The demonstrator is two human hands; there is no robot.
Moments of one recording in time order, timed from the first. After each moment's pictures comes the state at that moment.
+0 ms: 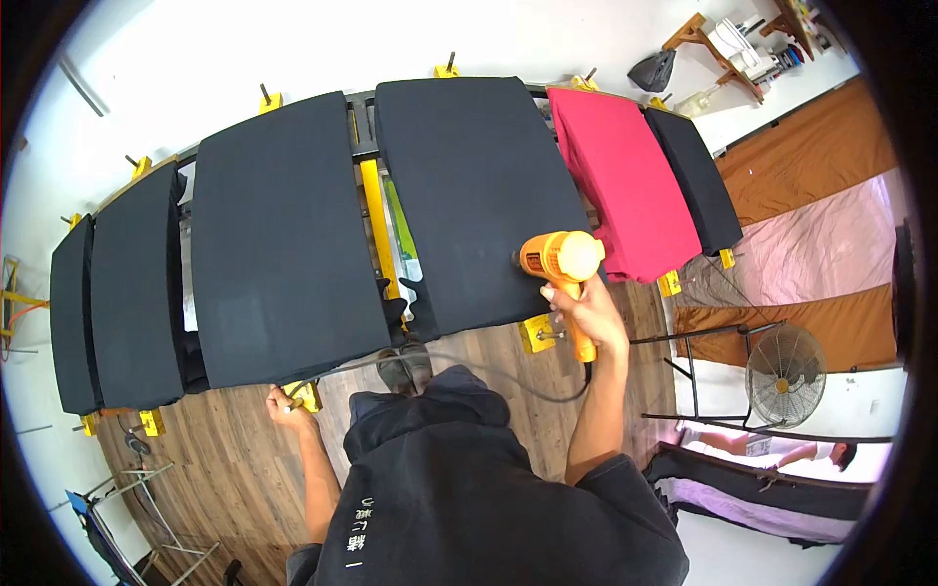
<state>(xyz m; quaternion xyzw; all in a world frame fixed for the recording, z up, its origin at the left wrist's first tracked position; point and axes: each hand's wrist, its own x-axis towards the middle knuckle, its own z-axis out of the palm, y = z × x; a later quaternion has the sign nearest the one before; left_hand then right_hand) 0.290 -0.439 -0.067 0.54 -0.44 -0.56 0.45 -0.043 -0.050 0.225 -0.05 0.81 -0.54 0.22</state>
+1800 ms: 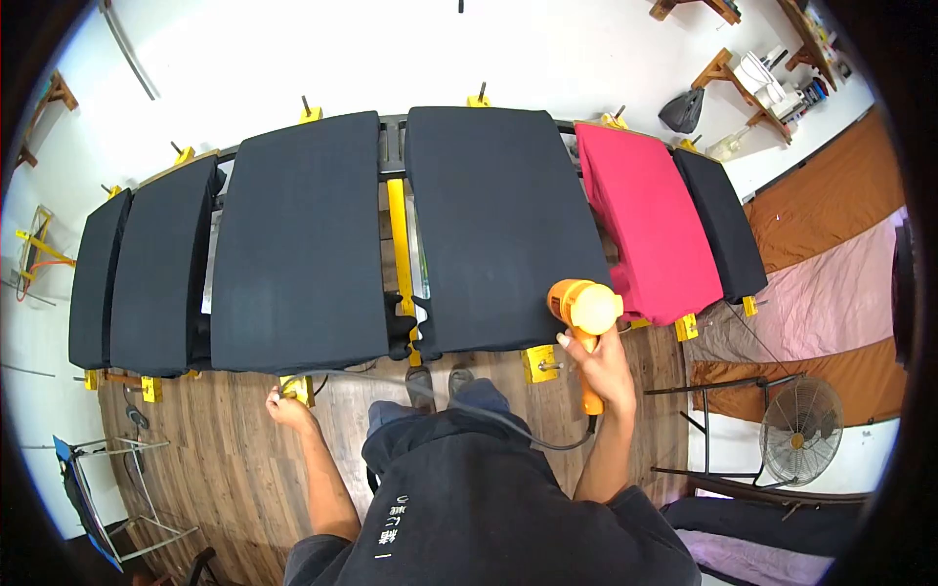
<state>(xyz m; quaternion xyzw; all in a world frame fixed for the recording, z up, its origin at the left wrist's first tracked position) 0.283 -0.424 -0.079 0.66 -0.46 -0.37 0.47 -0.015 -0.007 0.218 -0.10 0.82 -0.55 0.15</state>
